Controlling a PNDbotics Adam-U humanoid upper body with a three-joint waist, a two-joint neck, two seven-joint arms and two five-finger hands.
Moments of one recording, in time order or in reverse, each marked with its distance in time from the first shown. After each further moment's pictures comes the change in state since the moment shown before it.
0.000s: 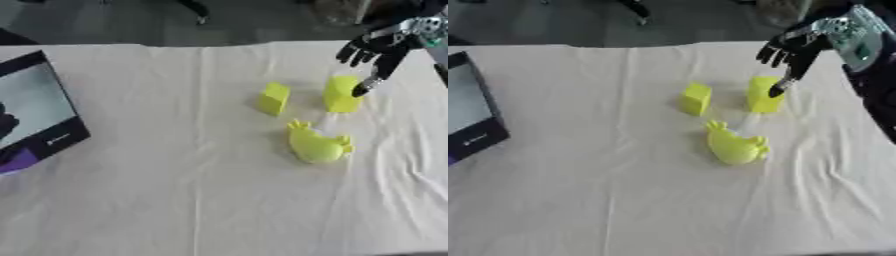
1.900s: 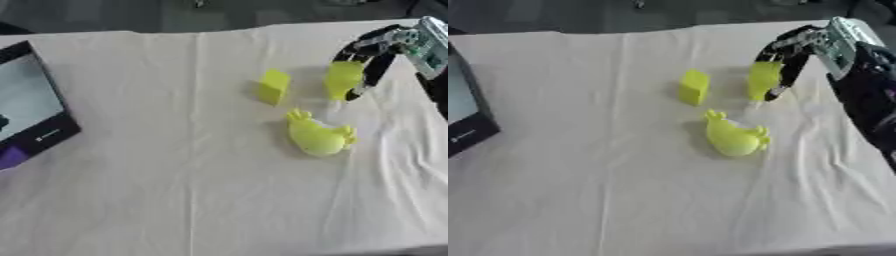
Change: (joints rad) left arm -0.002 -0.012 0.002 -0.024 -0.007 0.003 0.005; right arm 0.003 0.044 -0.041 0.064 0.179 -0.023 -0.094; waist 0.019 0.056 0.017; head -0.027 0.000
